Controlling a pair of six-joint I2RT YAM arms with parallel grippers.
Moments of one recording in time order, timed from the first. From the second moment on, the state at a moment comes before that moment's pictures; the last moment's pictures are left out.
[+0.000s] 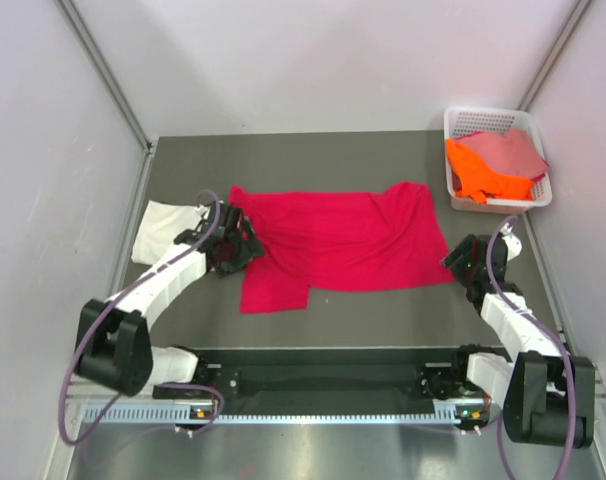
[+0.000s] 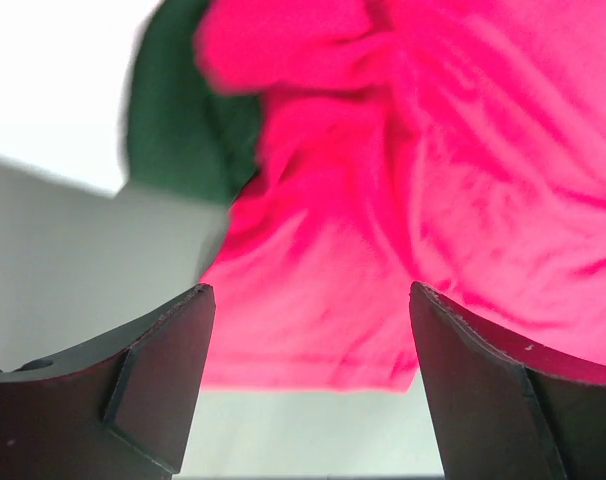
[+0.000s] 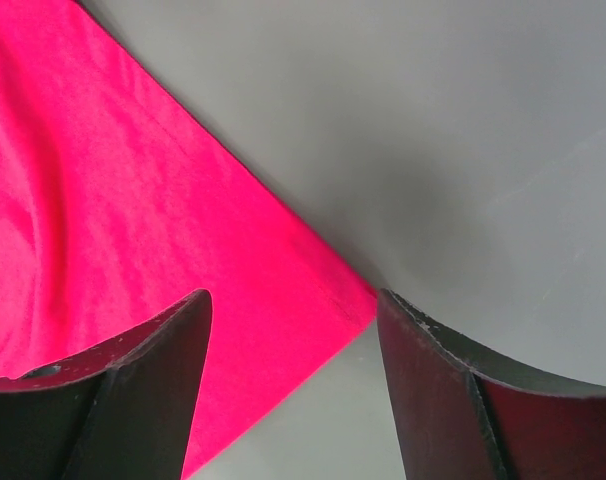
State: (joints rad) left arm -0.33 1.35 0.87 -0.53 -0.07 -0.77; right arm -0.09 1.01 0.38 -0.08 0.13 0.66
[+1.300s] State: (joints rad) left arm -0.33 0.99 0.62 -0.69 -0.04 -0.82; right arm -0.09 1.16 0.44 -0.16 0.14 0.76
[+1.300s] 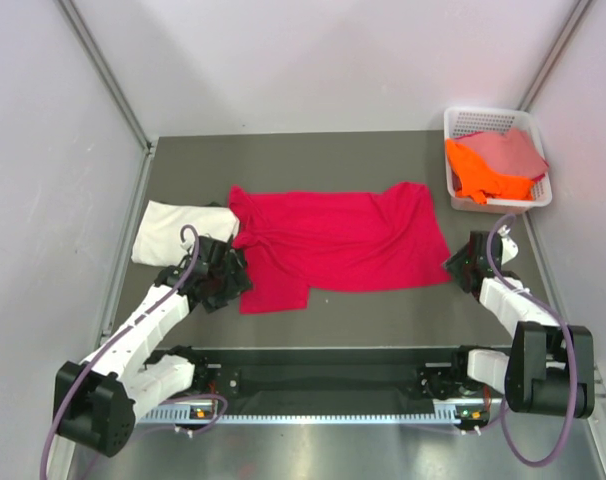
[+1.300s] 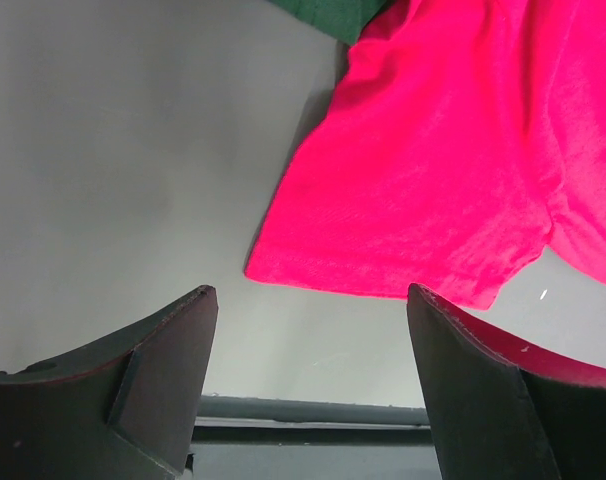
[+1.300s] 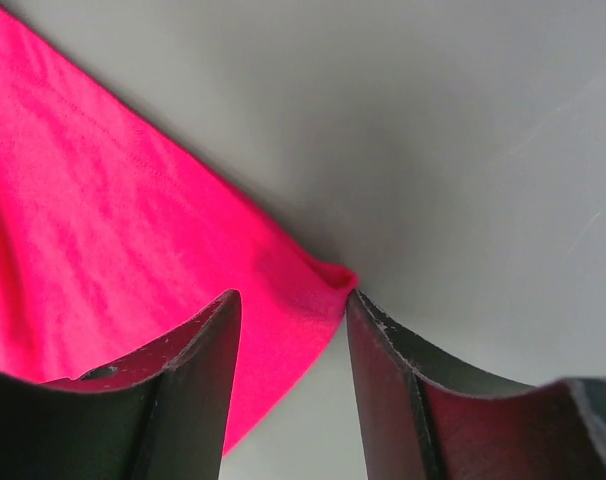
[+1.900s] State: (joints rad) left arm -0.33 0.98 0.62 -0.72 -0.03 -0.84; right arm -0.09 1.21 0.45 -0.13 0.18 0.76
